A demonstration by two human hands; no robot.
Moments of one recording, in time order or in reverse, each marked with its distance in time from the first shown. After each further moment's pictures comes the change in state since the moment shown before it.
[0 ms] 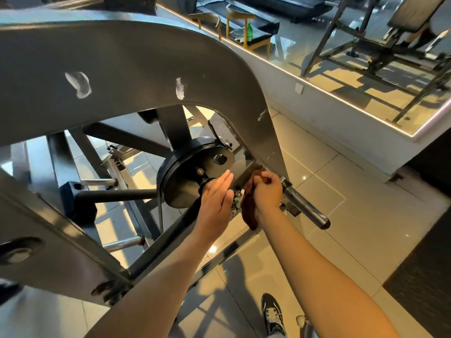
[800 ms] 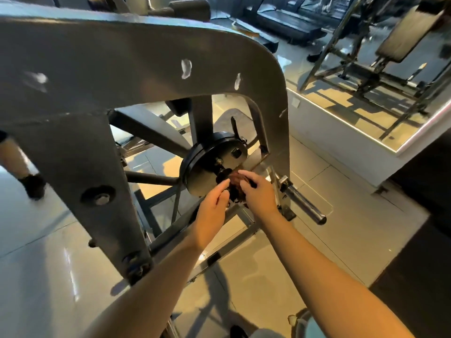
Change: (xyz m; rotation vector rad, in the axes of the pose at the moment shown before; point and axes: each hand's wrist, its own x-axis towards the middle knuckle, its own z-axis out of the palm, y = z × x) left_hand -0.071 0.018 -0.066 -0.552 -0.030 -0.289; right_hand -0.096 -0.005 -0.003 -0.371 -0.382 -0.319
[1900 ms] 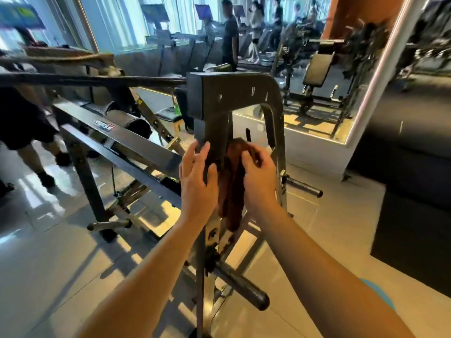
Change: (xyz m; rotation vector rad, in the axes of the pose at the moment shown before) left_hand -0.140 0.073 -0.229 0.356 0.242 0.798; right_hand -0.218 -0.170 0.173 0.497 0.456 -0.218
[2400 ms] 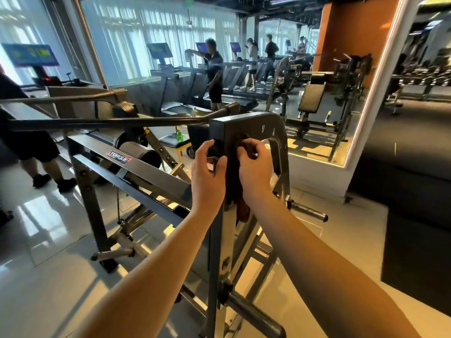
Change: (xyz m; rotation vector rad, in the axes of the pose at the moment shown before) left_hand 0.084 0.024 -0.027 -0.217 0.056 -0.008; right_hand 0.027 -0.064 0.071 -0.197 0.085 -0.242
